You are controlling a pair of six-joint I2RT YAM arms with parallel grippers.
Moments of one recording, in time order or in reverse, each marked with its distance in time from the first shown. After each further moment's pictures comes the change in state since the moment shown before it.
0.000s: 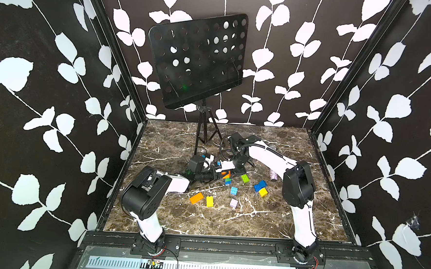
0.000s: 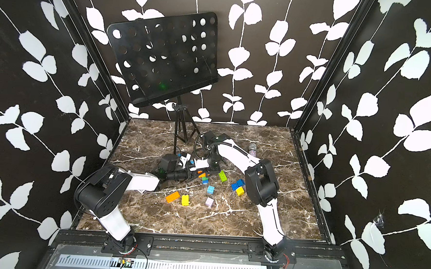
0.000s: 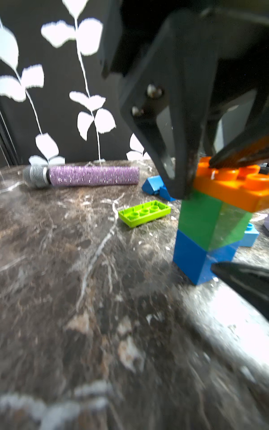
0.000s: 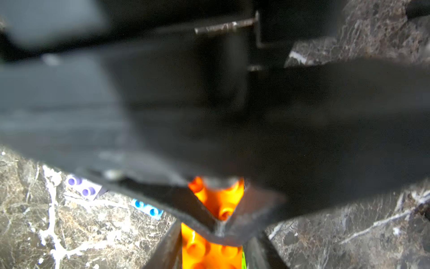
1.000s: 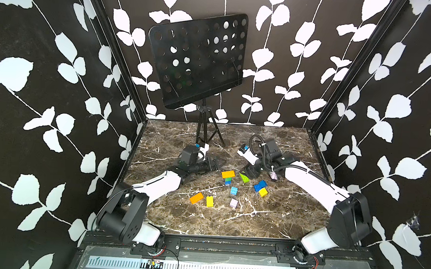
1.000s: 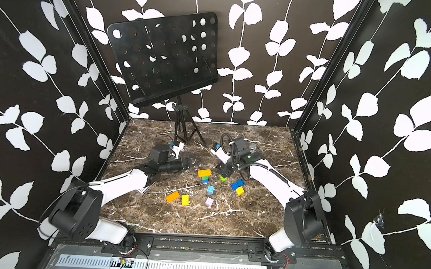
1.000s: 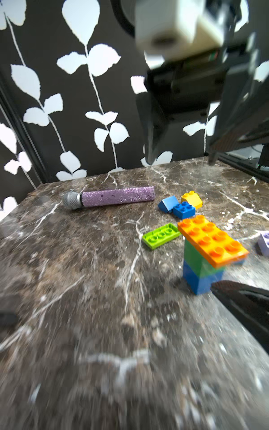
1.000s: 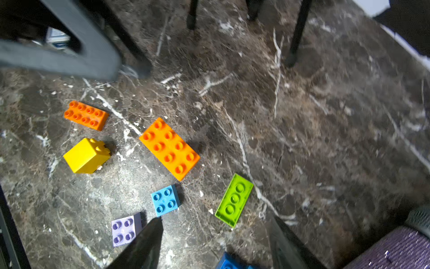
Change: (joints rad) left arm 0.071 -0.295 0.071 -0.317 -0.071 0.103; right arm -0.134 -0.623 -0.707 0.576 0.052 0.900
